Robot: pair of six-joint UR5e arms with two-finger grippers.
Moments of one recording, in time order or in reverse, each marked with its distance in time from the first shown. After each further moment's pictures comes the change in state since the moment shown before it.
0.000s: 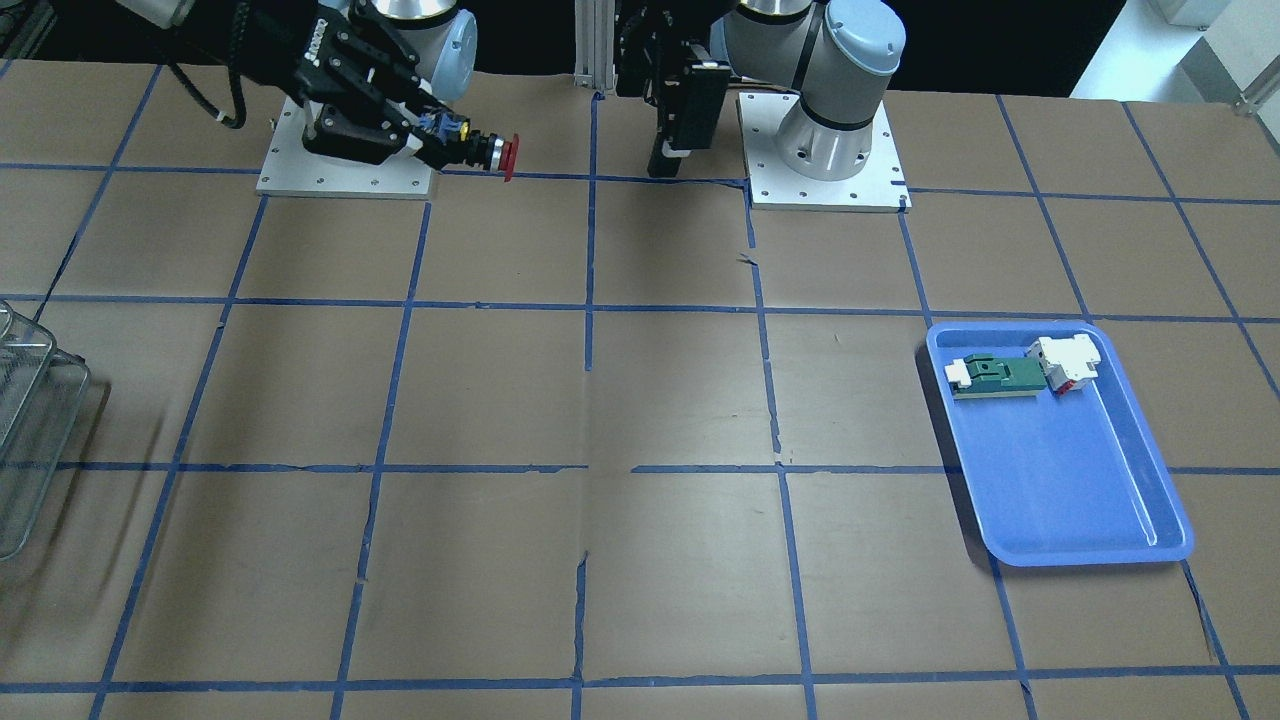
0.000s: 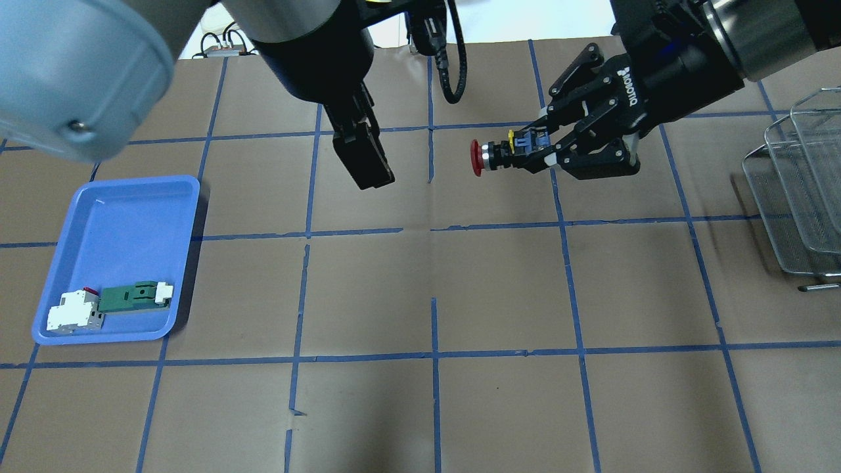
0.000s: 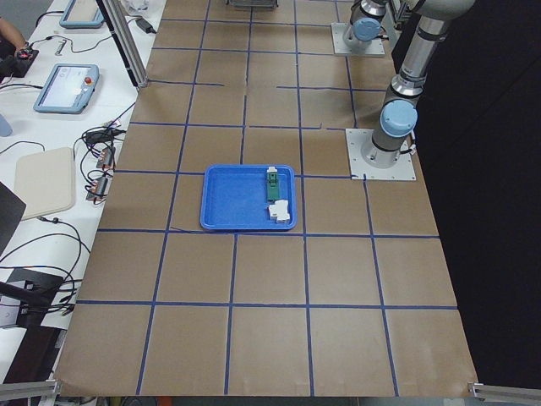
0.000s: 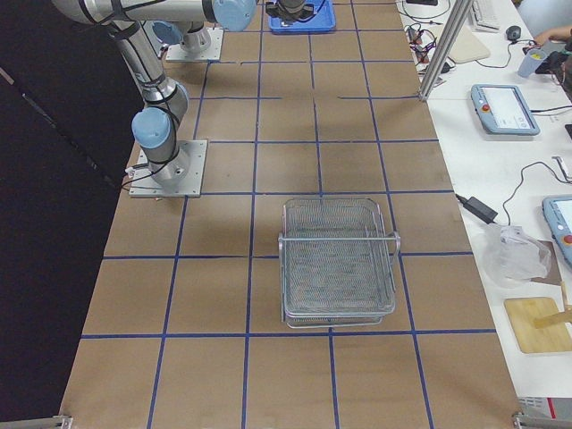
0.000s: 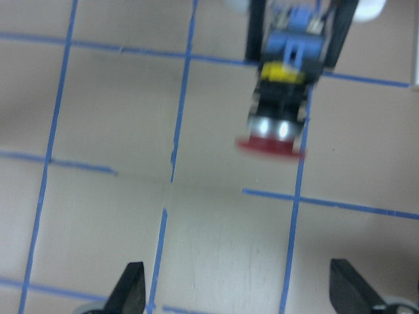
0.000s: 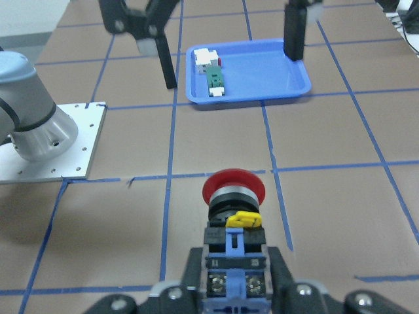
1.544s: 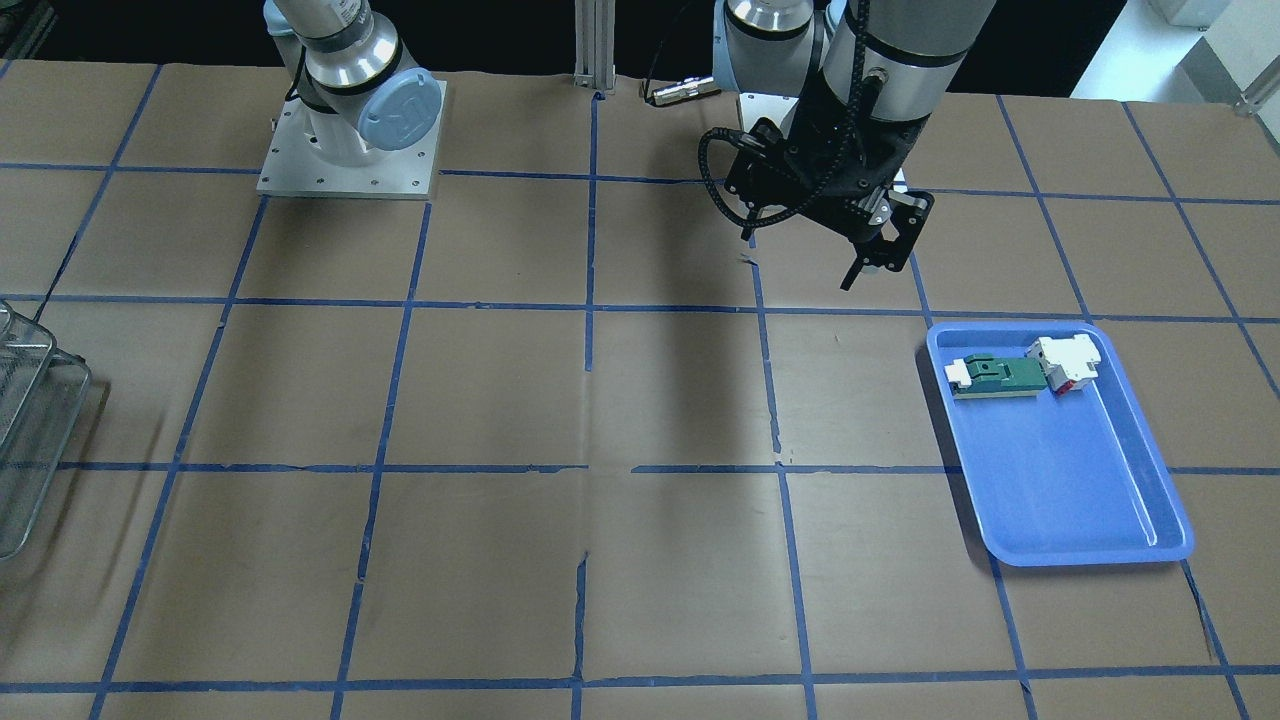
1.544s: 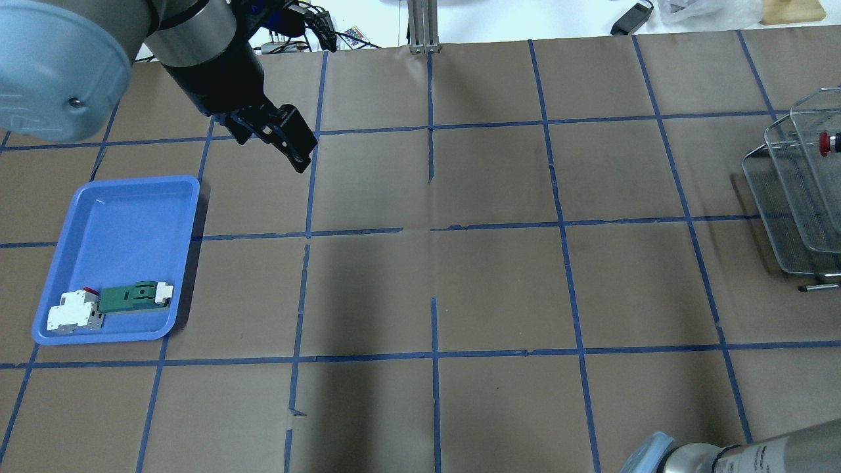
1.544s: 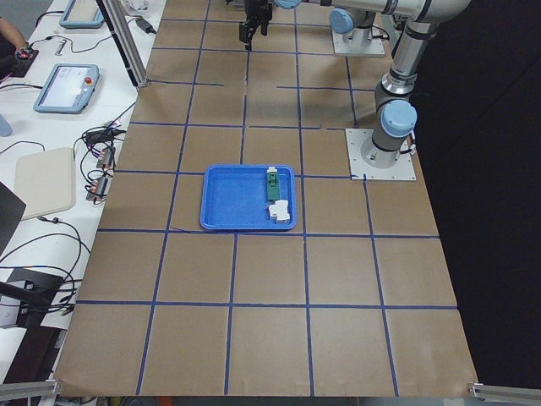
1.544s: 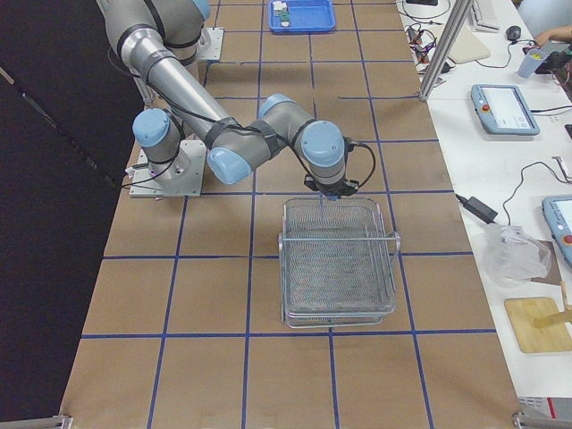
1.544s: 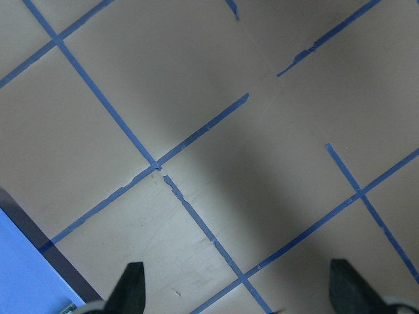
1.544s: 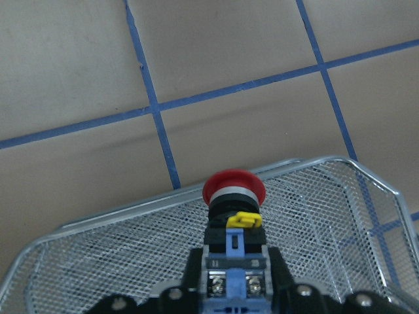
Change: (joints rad) left arm 0.220 -0.021 -0.149 0.093 0.062 -0.524; right arm -0.643 0.394 -0.098 -0.448 -0.399 -0.391
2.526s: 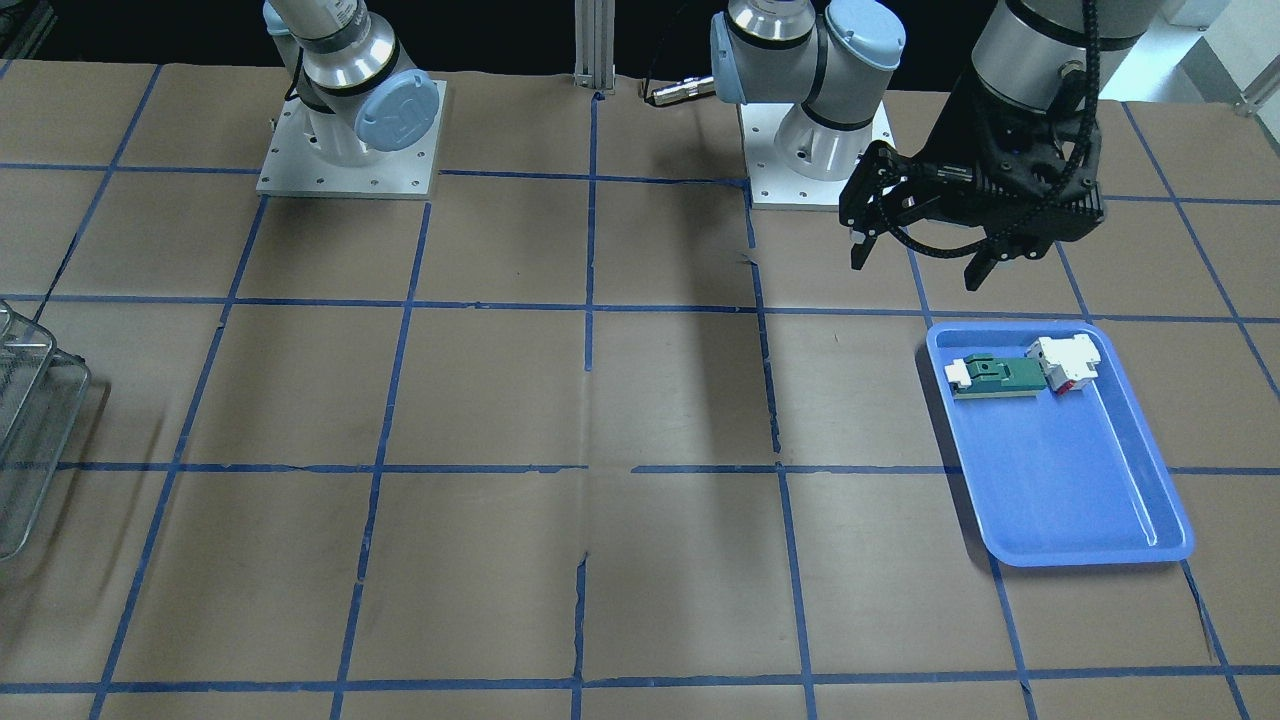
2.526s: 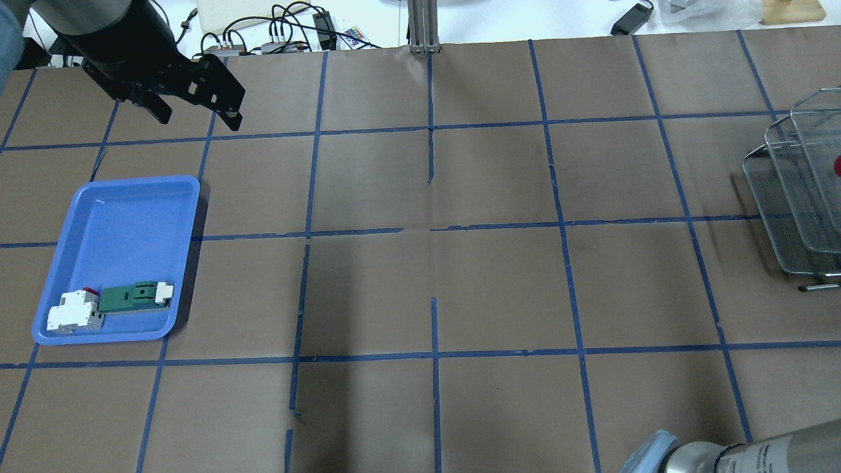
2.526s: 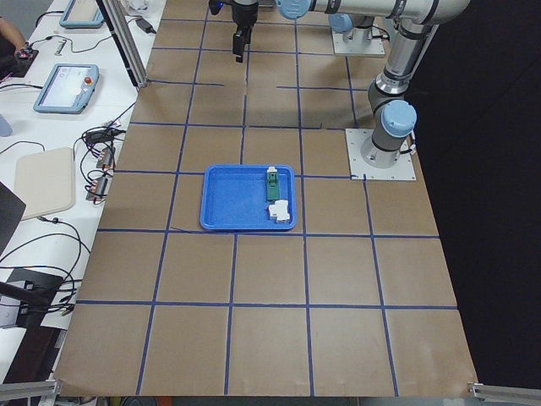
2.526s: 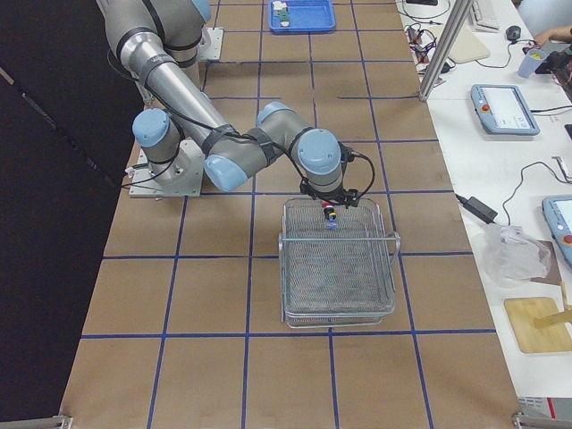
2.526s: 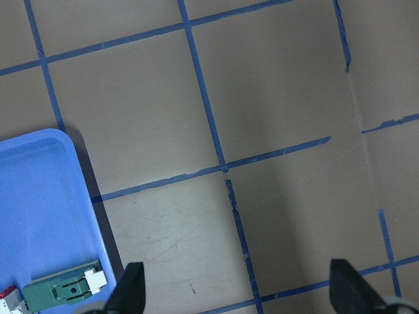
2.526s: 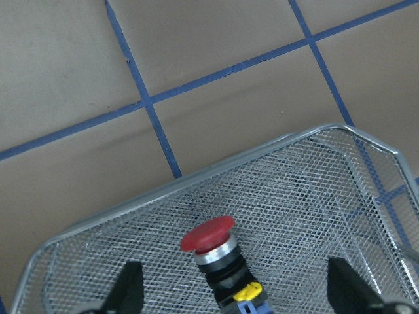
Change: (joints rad) left arm 0.142 0.027 0.020 0.007 0.013 -0.176; right arm 0.001 -0.041 0.027 0.003 -0.014 0.165
